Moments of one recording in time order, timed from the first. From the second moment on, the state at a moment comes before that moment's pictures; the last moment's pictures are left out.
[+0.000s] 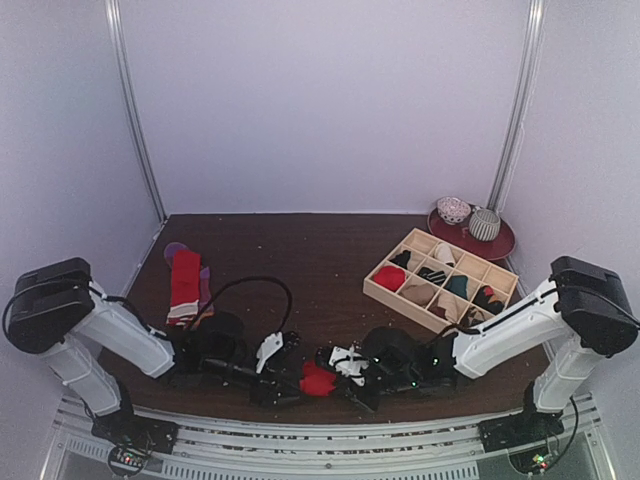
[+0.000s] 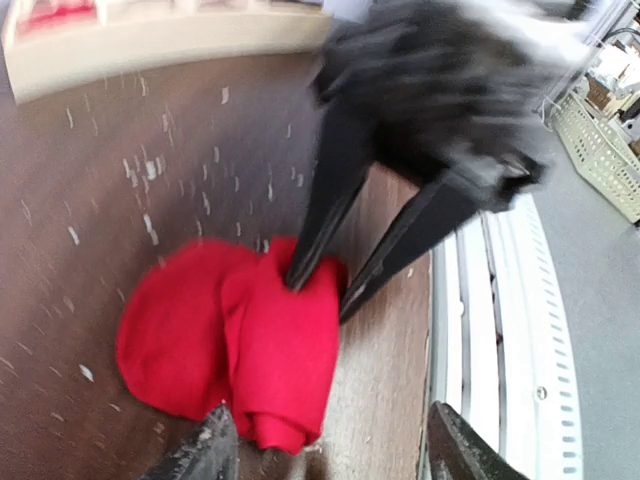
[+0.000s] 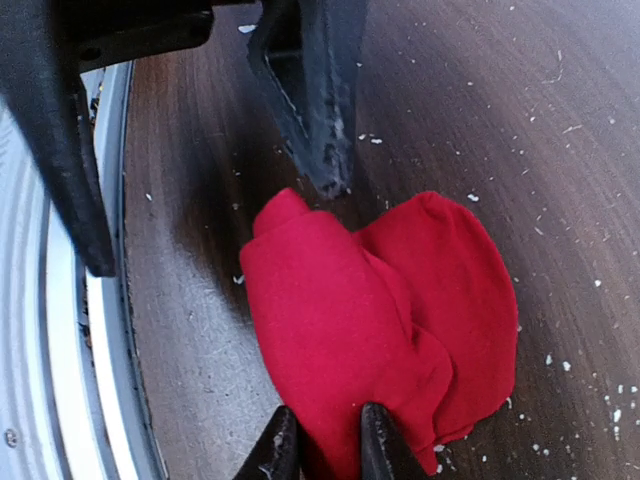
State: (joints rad) left arm -1.04 1.59 0.38 0.69 0.49 -0.12; right arm 1.22 1.67 0.66 0.26 -0.06 0.01
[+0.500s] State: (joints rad) left arm -1.14 1.73 0.36 0.92 0.33 0.11; right arm 1.07 1.80 0.86 0.03 -0.50 0.16
